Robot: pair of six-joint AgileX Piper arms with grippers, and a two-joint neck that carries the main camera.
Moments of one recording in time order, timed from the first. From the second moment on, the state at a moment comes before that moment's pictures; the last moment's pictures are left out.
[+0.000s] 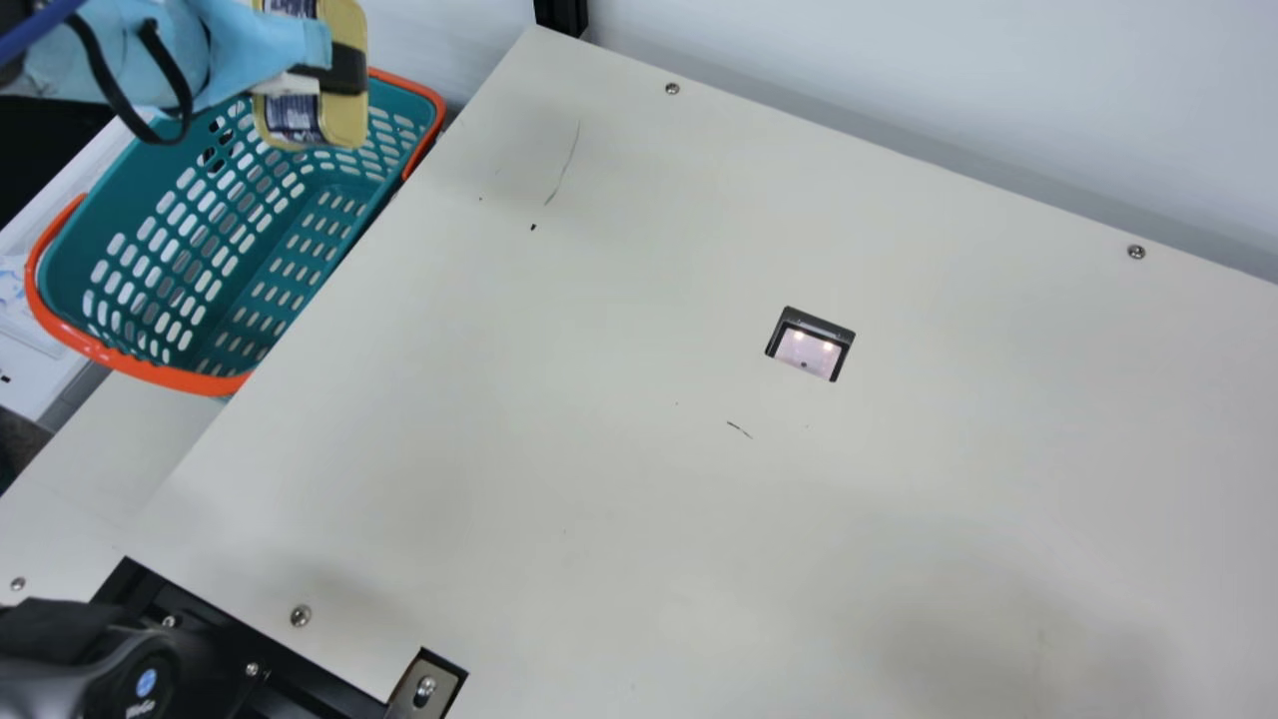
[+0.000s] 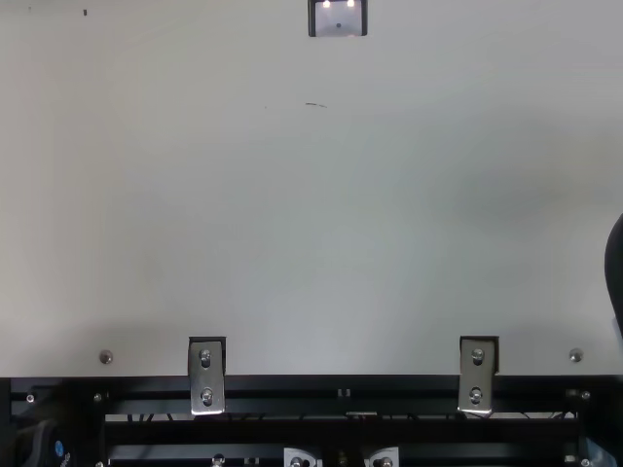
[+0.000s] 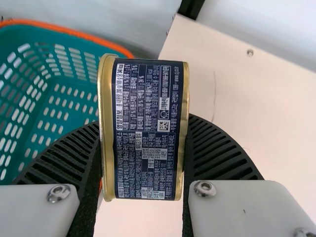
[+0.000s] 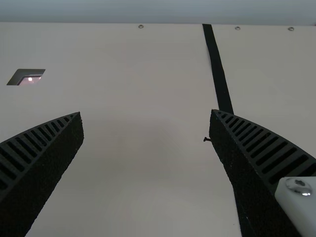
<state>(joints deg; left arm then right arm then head) 14.4 73.9 -57.9 -11.6 39.6 0.7 -4.0 13.5 -20.3 5.1 38.2 -6.5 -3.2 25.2</state>
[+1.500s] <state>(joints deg) 10.6 75.5 -52.1 -31.7 69.8 -8.9 -4.0 13.5 -20.3 5.1 38.2 -6.5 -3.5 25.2</state>
